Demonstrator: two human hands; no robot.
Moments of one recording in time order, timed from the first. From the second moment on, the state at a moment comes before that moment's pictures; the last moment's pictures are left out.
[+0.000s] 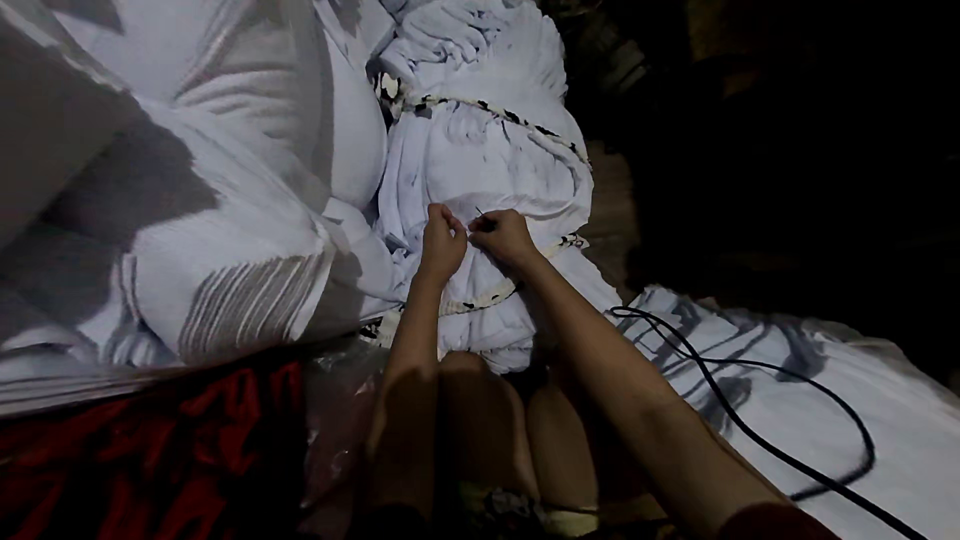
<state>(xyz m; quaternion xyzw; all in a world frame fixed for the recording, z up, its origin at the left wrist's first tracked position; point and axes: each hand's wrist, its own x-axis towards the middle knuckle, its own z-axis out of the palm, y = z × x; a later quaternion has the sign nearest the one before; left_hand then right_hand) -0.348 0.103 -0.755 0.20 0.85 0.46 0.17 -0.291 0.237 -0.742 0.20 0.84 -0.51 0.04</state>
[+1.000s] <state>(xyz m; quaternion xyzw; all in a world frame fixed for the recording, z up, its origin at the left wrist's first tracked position) -0.339 0.085 -0.760 0.29 0.90 0.34 0.04 -0.305 0.251 -0.725 0.12 0.88 -0.47 0.03</state>
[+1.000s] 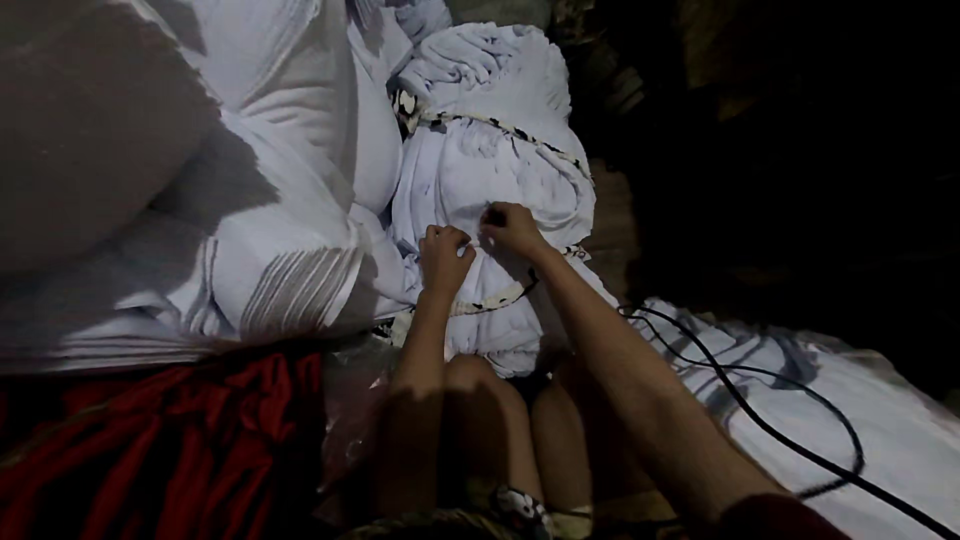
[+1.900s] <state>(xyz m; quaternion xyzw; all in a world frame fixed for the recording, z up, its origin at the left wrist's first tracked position) -0.344 0.096 -0.734 0.42 0.89 0.15 0.06 -0.261 0.228 -0.736 0.29 0.84 -0.47 -0.01</state>
